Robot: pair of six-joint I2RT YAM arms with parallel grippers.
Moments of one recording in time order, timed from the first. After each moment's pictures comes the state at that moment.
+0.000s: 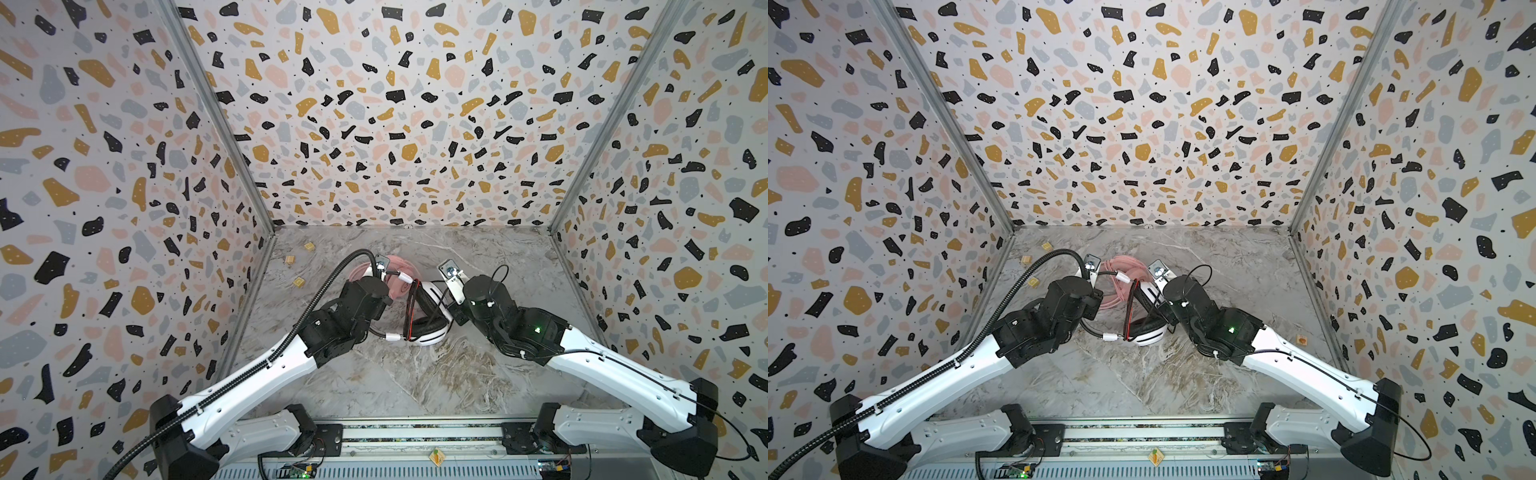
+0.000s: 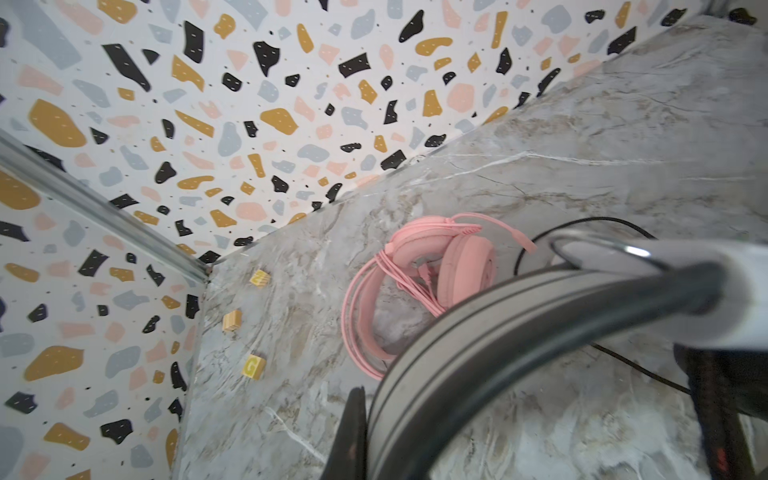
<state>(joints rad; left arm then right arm) -0.85 1.10 1.04 -0.52 -0.62 -0.03 0.99 1.16 1.17 -0.50 0.52 -0.12</state>
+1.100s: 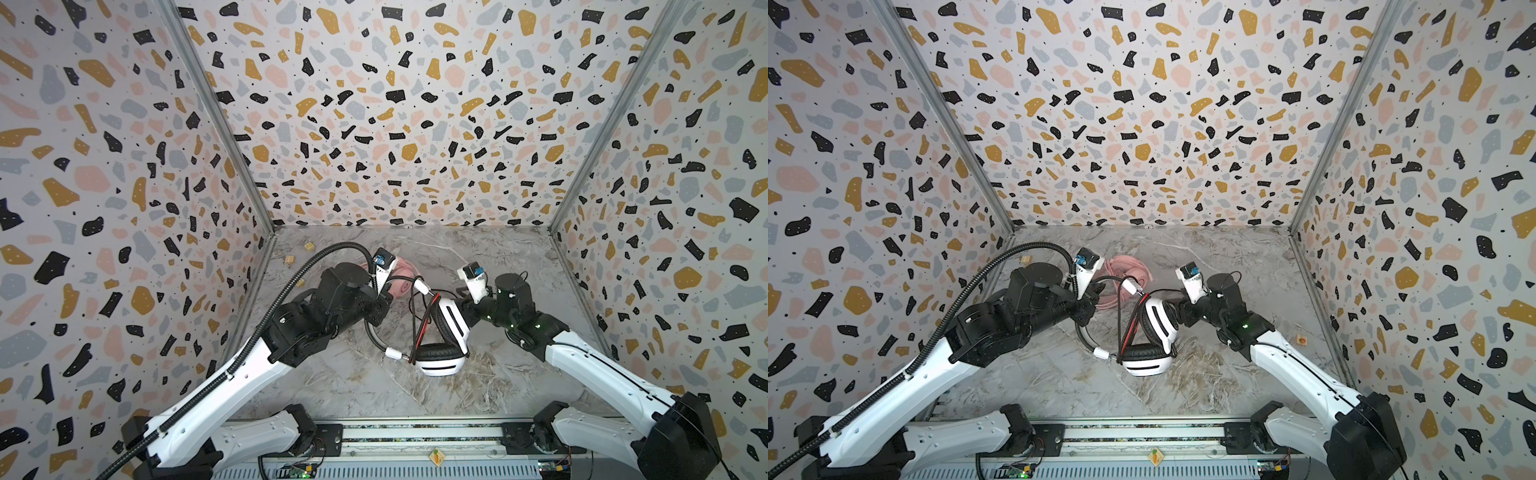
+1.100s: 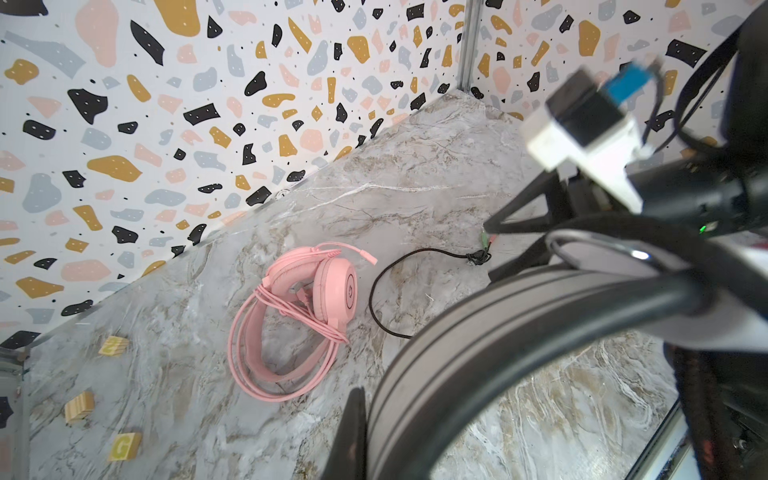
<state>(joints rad) -0.85 1.06 1.33 -0.78 -0.19 -0.02 0.56 1.11 0.68 -0.04 -0.36 0.09</state>
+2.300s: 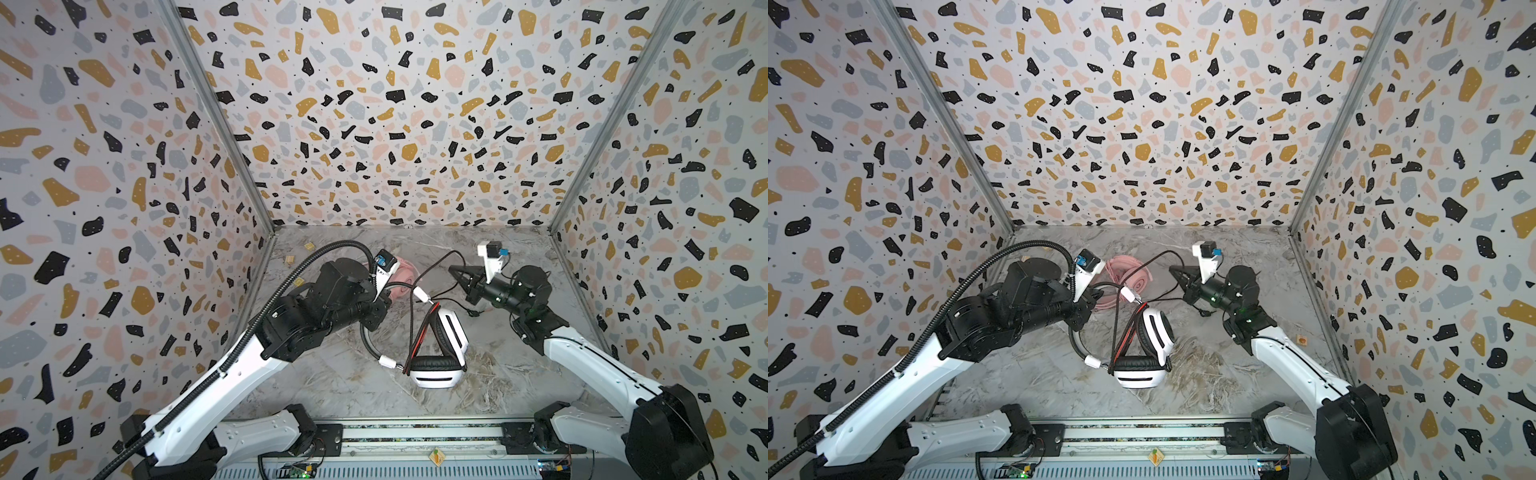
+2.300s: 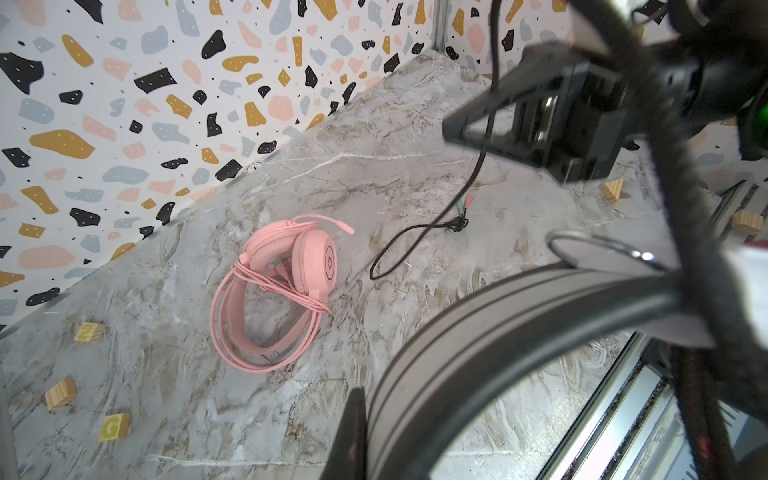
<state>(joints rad) -0.85 1.08 1.40 -0.93 -0.11 -0.03 0.39 1.15 0.73 0.43 -0.54 0.31</state>
